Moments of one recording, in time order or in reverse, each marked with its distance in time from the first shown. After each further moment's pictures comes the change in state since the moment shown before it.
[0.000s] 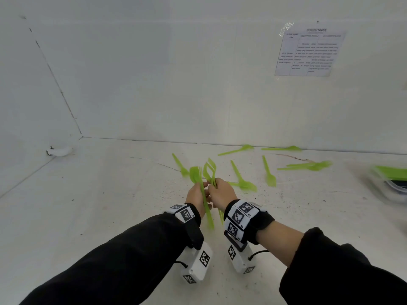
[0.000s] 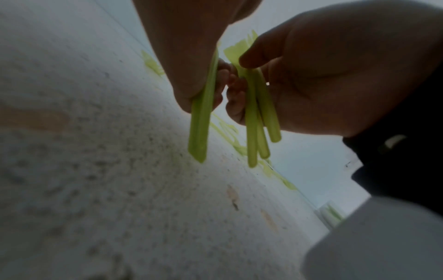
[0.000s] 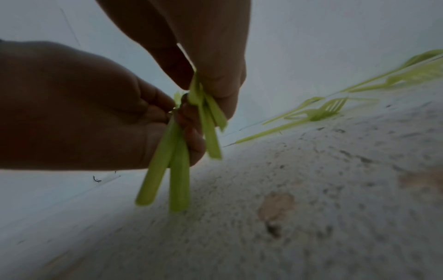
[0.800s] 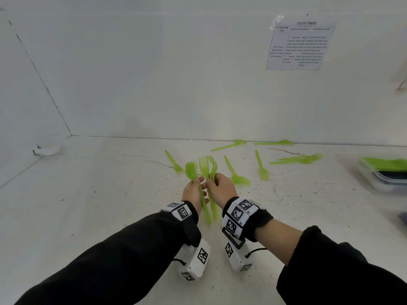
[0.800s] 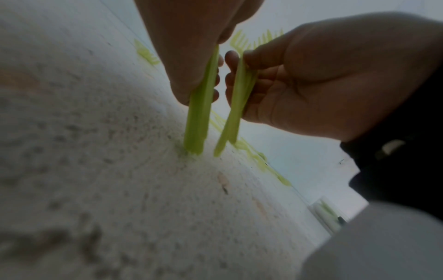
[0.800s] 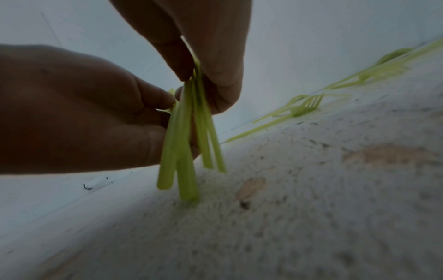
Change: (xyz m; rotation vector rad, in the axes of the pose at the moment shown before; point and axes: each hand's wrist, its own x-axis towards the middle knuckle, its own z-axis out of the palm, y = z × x) left_hand 0.006 -0.012 0.005 0.075 0.006 0.083; right_hand -0.004 0.011 -0.011 0.026 0.100 -0.046
